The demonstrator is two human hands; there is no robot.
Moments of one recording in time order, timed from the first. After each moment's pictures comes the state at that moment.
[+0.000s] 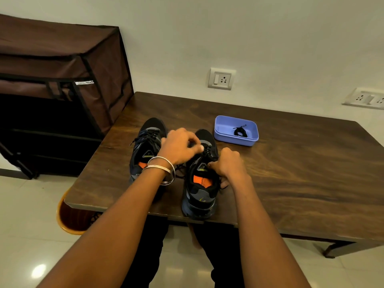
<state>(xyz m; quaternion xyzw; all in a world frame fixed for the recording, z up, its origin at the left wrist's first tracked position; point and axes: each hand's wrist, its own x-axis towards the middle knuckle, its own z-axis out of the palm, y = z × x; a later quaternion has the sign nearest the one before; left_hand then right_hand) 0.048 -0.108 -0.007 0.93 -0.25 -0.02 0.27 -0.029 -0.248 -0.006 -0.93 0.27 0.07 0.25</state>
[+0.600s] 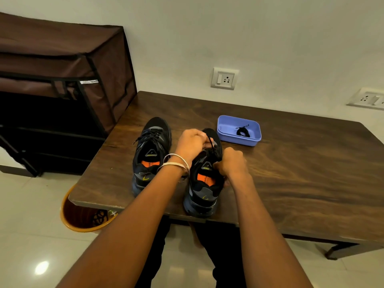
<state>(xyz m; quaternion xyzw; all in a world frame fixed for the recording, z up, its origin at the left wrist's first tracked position) 0.022 -0.139 0.007 0.70 -0.03 -0.17 0.69 -0.029 -0.249 -0.008 -0.94 0.26 0.06 0.22</state>
